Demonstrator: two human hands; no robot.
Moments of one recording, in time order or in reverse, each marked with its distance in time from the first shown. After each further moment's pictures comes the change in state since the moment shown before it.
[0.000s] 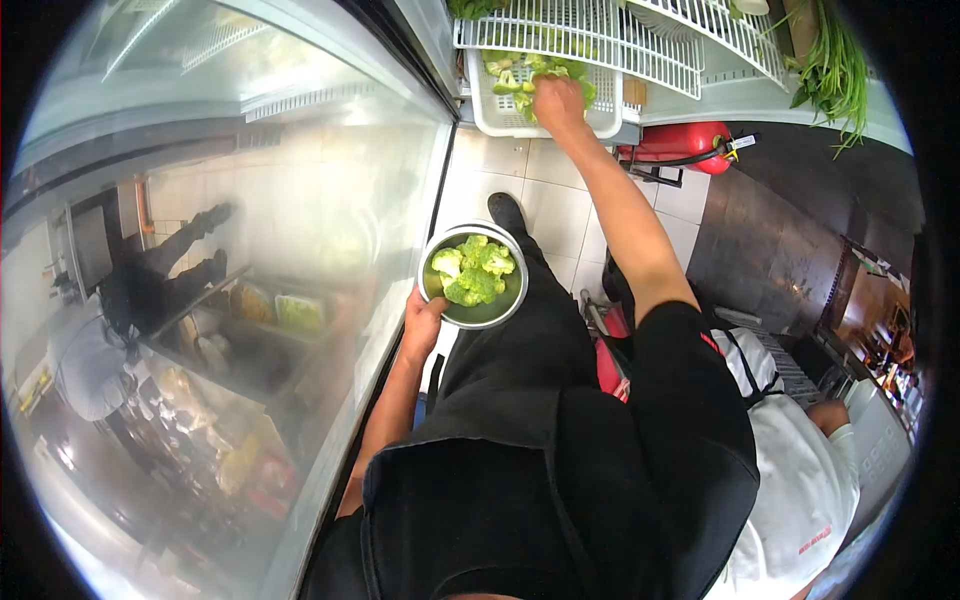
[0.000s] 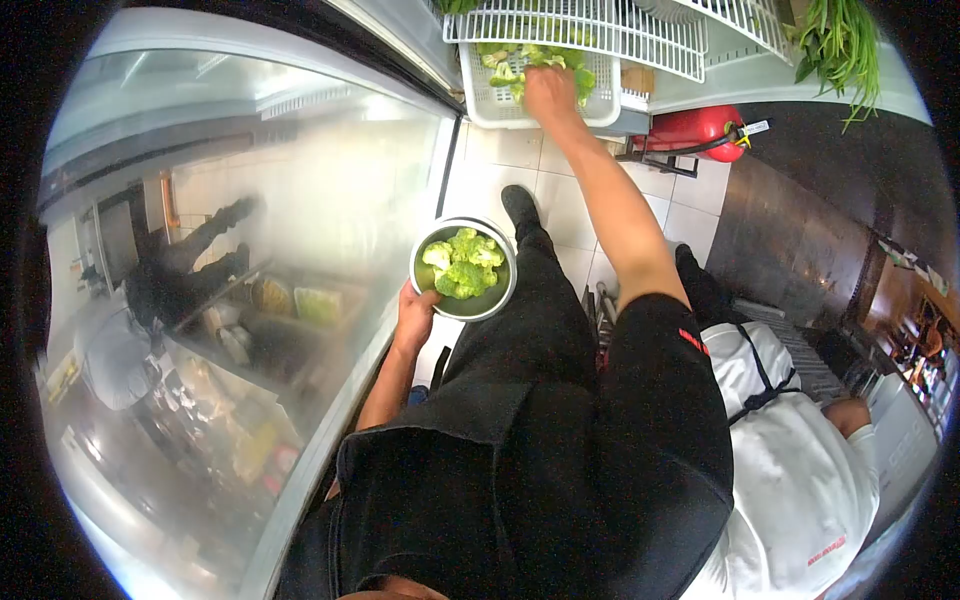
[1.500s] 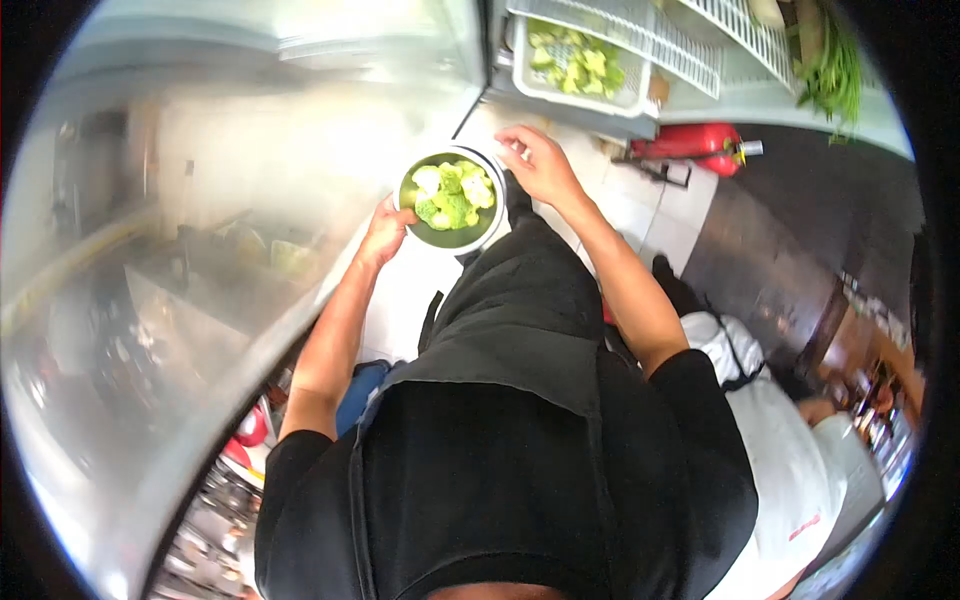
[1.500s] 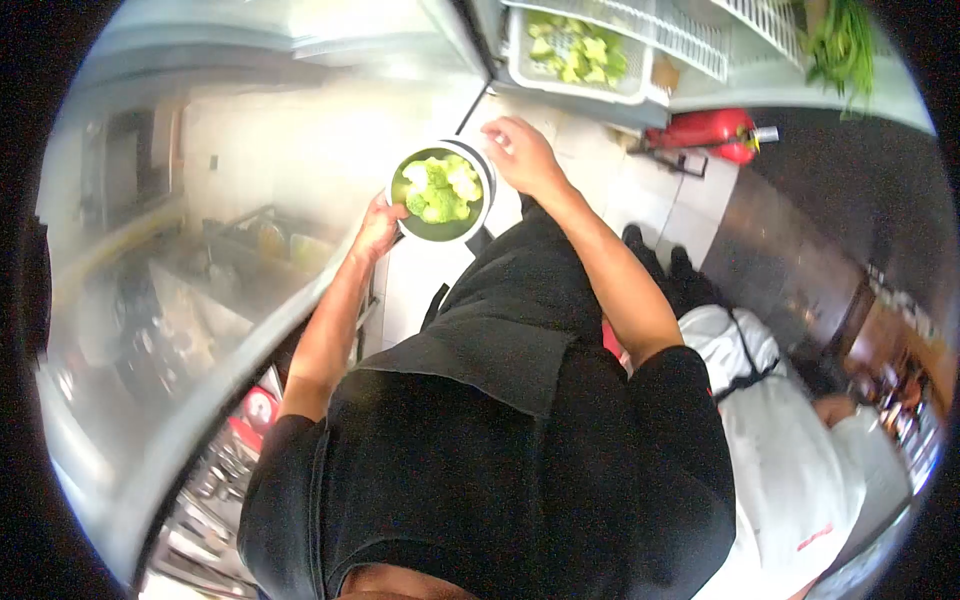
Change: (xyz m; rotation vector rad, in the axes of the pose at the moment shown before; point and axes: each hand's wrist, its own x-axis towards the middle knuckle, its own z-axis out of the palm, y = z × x) left_hand 0.016 0.025 -0.054 0.007 -0.095 0.095; right_hand -0.139 -0.123 -0.124 1.005 -0.360 0.088
